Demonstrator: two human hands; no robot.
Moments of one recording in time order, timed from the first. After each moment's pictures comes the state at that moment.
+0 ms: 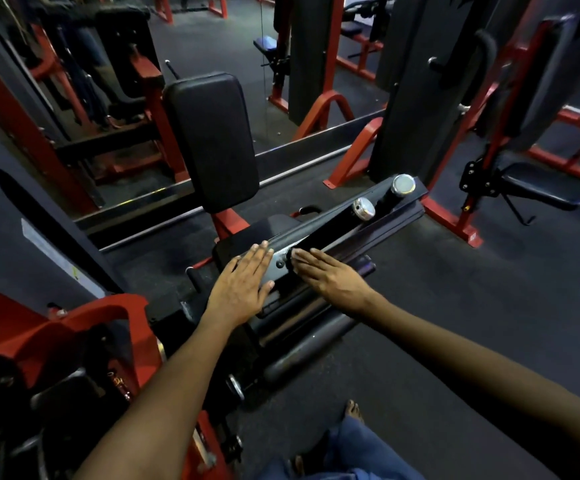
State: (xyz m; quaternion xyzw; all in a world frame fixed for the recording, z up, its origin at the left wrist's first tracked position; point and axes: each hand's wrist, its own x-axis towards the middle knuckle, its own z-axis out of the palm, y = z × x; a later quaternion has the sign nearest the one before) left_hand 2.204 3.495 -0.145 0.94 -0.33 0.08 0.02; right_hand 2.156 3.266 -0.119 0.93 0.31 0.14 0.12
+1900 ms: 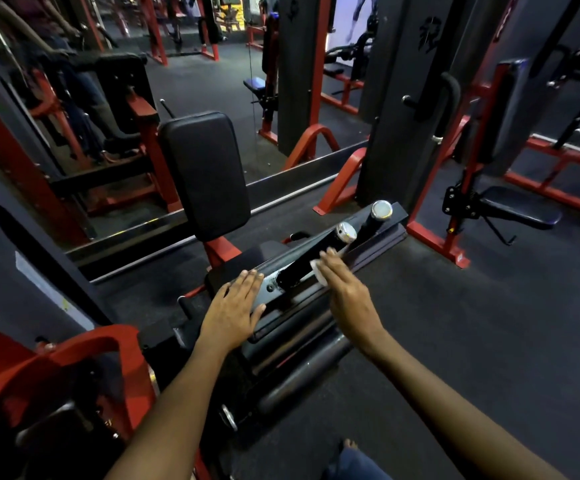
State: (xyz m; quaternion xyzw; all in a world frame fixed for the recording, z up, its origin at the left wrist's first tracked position) left_hand 2.203 3.493 -0.144 0.94 -0.32 0.09 0.03; right_hand 2.116 3.268 -0.083 0.92 0.06 0.31 -0.24
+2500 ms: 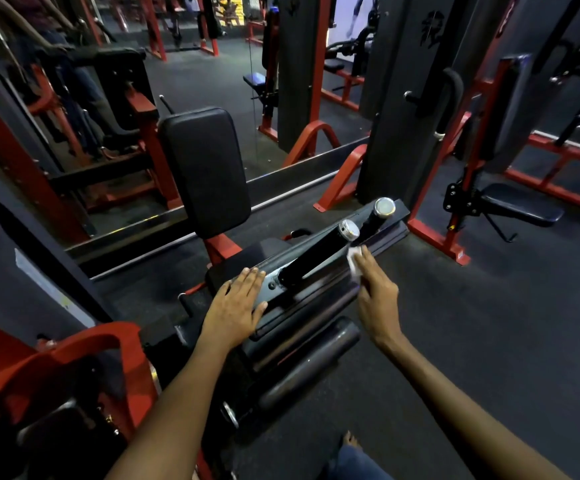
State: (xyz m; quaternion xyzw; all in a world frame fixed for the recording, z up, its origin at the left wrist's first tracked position) left_hand 2.203 3.494 -0.145 0.94 -0.32 0.10 0.03; right_hand 2.101 3.248 -0.084 0.86 -0.10 0.28 -0.42
